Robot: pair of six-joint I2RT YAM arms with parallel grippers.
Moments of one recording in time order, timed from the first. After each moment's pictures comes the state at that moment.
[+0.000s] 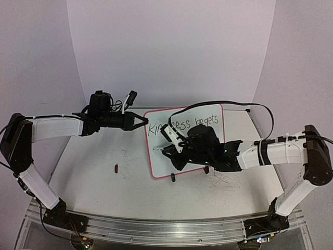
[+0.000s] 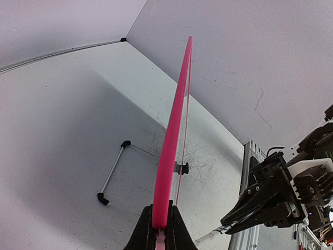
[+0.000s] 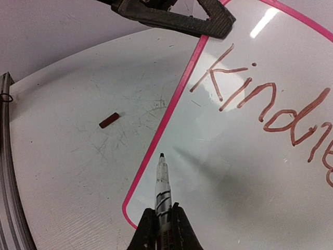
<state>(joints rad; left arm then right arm) -0.53 1.60 1.06 0.18 0.73 -0.31 1.04 1.61 1.00 0.14 0.09 -0.01</state>
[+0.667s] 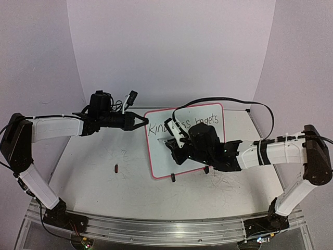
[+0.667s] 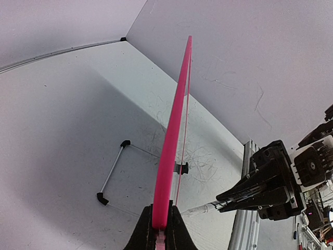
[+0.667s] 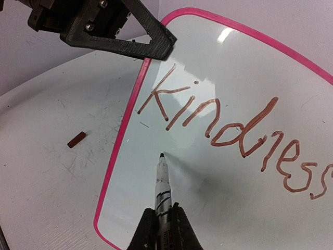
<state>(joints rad) -0.53 1.60 1.07 0.17 0.73 -0.31 1.04 1.61 1.00 0.21 0.24 -0.01</state>
